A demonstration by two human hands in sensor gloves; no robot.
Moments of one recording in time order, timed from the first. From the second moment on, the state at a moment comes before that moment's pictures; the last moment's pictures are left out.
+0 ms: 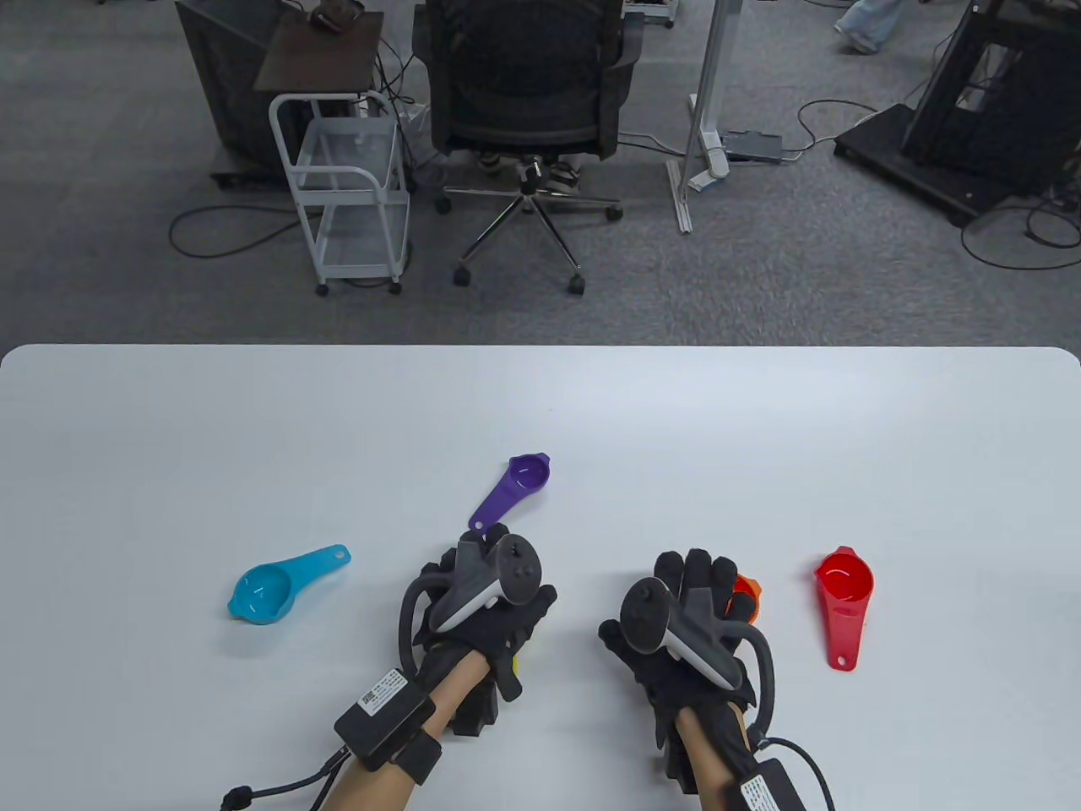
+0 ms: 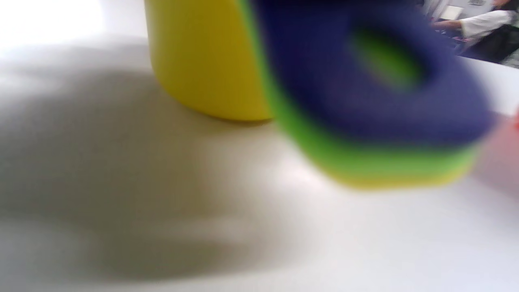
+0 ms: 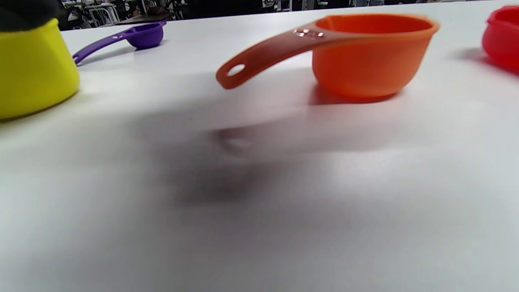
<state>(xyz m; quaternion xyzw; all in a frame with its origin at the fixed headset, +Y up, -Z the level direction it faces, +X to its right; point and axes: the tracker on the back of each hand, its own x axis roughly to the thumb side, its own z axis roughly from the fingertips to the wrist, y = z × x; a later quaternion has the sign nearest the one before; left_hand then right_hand) -0.104 -0.723 -0.369 -0.19 -0.10 0.06 0.98 0.105 -0.718 -0.306 -0.02 0.15 0.99 0.07</state>
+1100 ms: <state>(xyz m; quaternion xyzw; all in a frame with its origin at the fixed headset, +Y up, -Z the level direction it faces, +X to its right) -0.253 -0.695 -0.319 -0.06 -0.08 -0.01 0.99 0.124 -0.755 -0.345 -0.19 0.13 0.97 0.04</state>
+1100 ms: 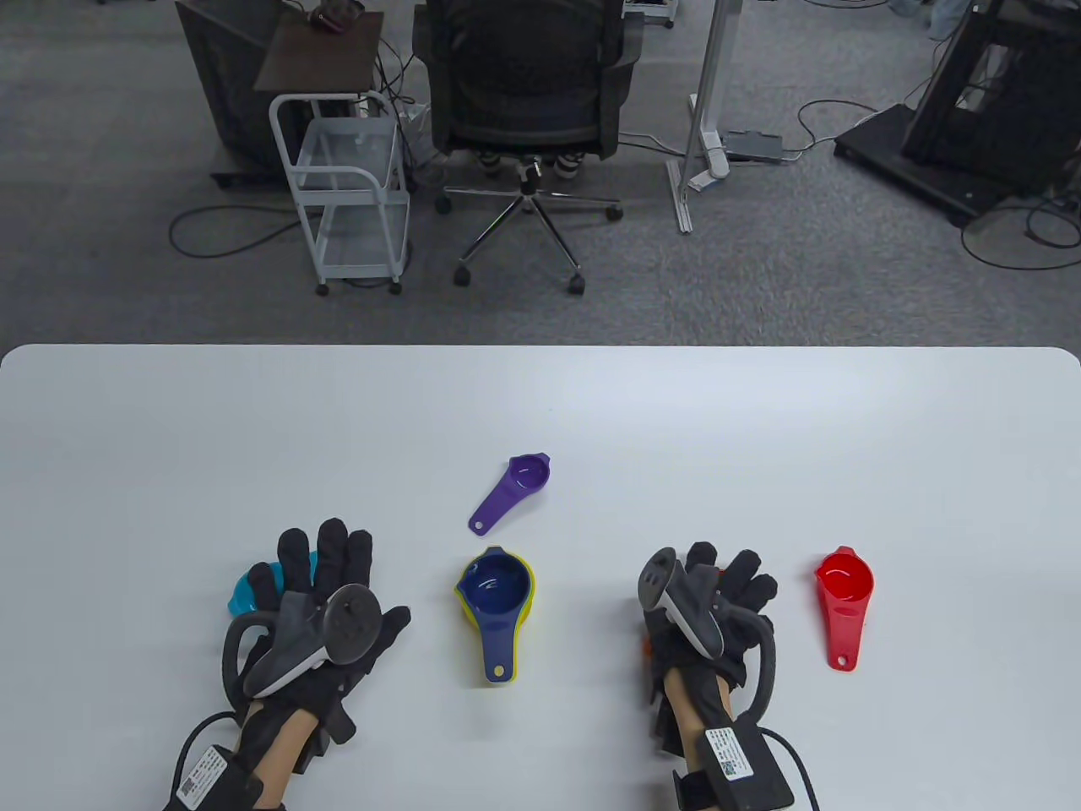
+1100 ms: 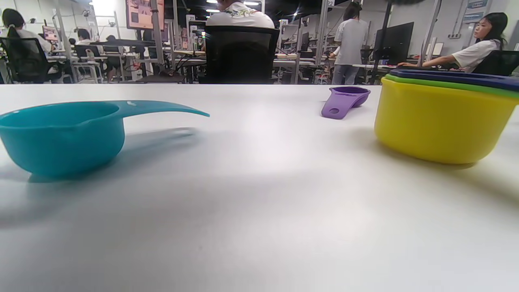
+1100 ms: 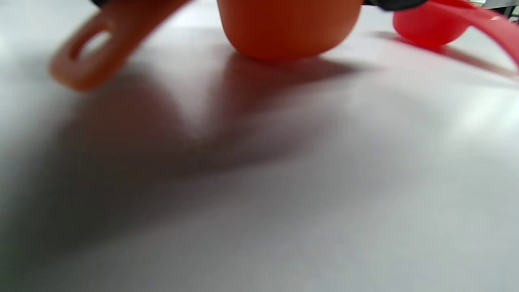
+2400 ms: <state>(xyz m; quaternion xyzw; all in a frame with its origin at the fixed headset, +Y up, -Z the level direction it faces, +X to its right) -0.276 -0.702 -0.322 -0.10 -0.05 0.01 0.99 -0.076 -0.716 -0.346 0.13 0.05 0.99 0.05</state>
